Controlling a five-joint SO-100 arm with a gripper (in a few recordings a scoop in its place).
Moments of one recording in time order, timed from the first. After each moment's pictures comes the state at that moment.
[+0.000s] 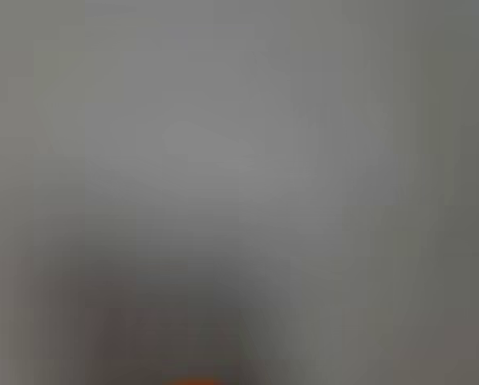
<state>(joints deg) -0.5 190.5 176.3 63.1 24.8</state>
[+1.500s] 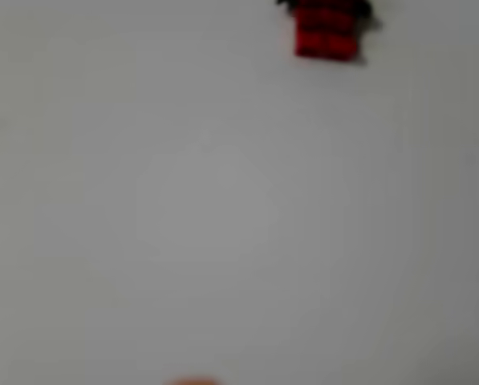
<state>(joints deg) -25.4 160.6 148.7 62.1 76.2</state>
